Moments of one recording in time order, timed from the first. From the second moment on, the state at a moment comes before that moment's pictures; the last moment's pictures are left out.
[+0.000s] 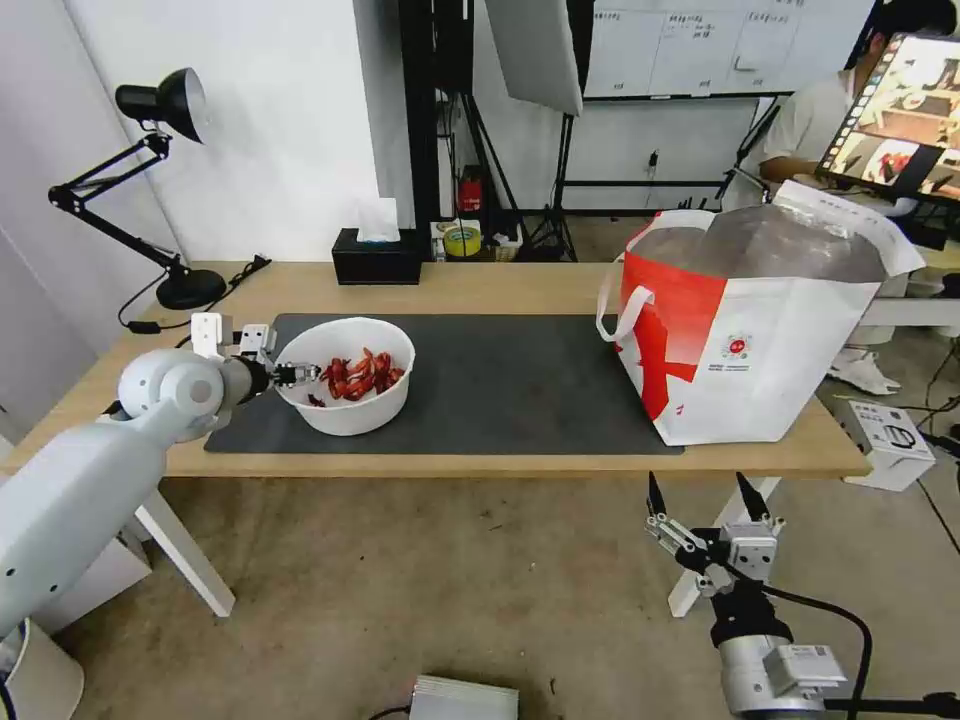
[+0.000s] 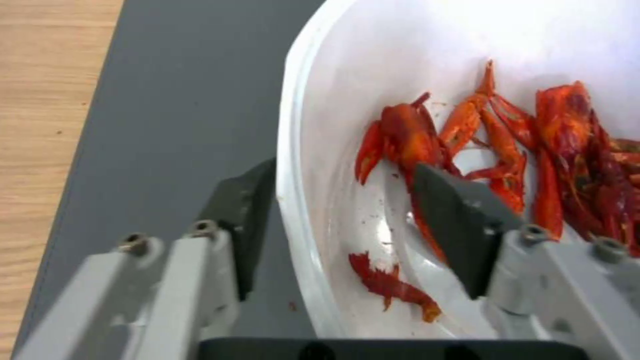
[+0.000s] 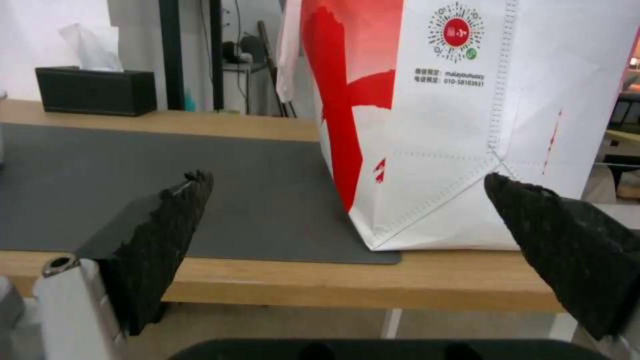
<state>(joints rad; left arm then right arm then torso) 0.53 -0.68 -0.03 -1.60 -1.26 0.74 -0.34 -1.82 1.33 0.52 2.28 0.08 0.10 0.20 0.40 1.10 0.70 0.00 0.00</state>
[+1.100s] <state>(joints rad) 0.56 -0.65 -0.08 -1.79 -1.56 0.74 -0.47 -1.82 1.33 0.52 2.28 0.08 0.10 0.20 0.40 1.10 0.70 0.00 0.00</state>
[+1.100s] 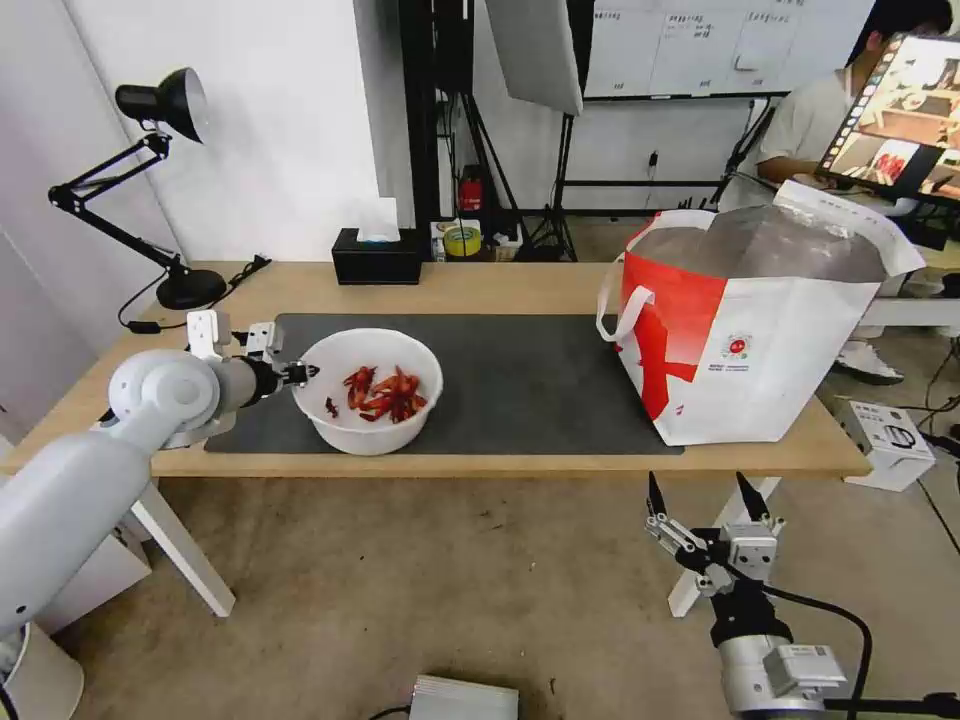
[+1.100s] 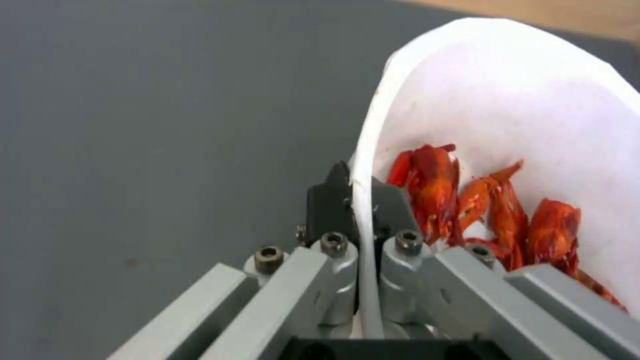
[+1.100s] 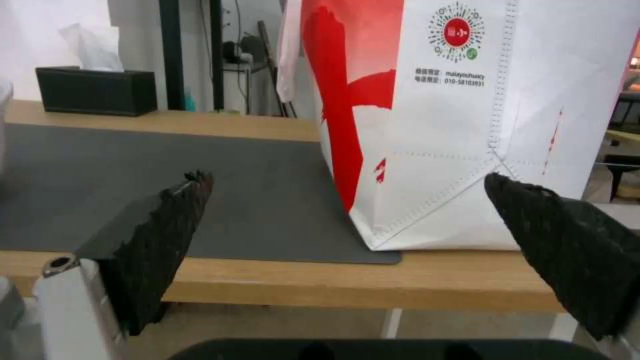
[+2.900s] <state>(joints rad) -0.17 -1.19 0.29 -1.62 -1.83 0.66 -0.78 -1.82 1.33 0.52 2.28 0.08 0.10 0.20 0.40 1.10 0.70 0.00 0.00</state>
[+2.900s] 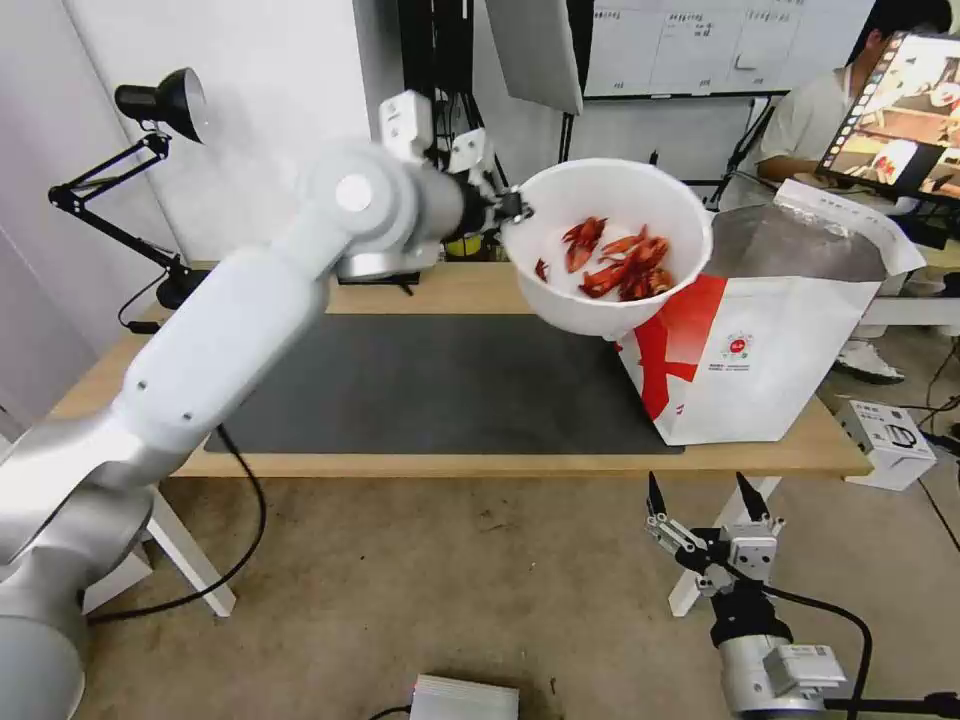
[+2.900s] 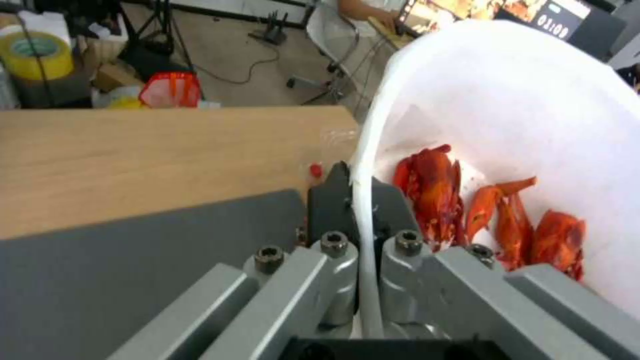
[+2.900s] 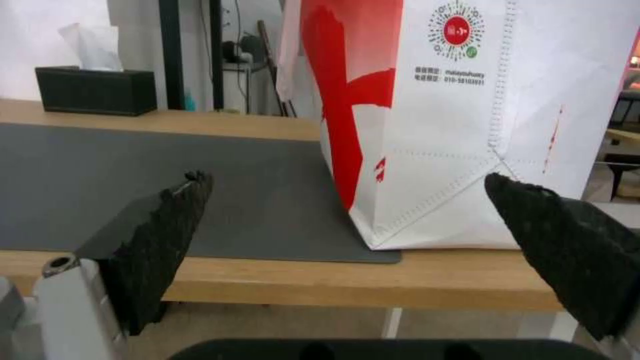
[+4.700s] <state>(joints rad) -0.30 -1.60 0.55 -1.30 -1.74 0.37 -1.06 -1.82 1.33 0.52 2.28 0.08 0.10 0.20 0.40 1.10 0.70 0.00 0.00</state>
